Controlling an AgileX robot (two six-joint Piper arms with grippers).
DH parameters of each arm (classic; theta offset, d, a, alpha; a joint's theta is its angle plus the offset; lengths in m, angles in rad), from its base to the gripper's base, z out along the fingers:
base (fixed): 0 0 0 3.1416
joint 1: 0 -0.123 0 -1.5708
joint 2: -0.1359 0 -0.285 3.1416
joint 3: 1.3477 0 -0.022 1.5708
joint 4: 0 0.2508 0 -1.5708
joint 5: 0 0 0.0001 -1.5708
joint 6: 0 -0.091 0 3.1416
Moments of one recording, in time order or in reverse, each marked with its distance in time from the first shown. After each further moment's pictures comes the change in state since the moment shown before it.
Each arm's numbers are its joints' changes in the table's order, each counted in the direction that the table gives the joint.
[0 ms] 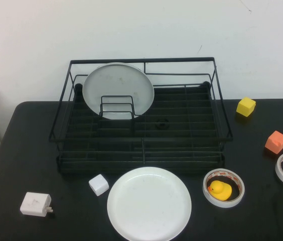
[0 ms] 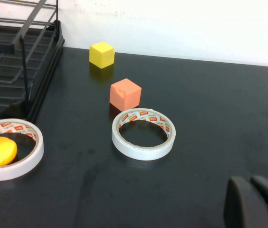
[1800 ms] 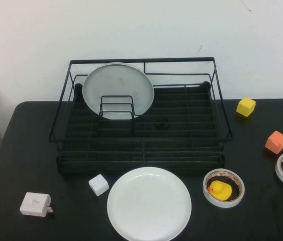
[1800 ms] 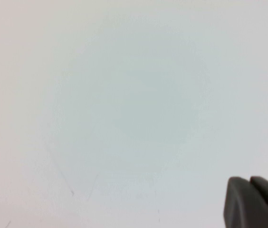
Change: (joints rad) right arm 0.000 0.000 0.009 -0.009 -0.813 0.188; left arm 0.000 0.002 -0.001 -0.107 -0.897 0.120
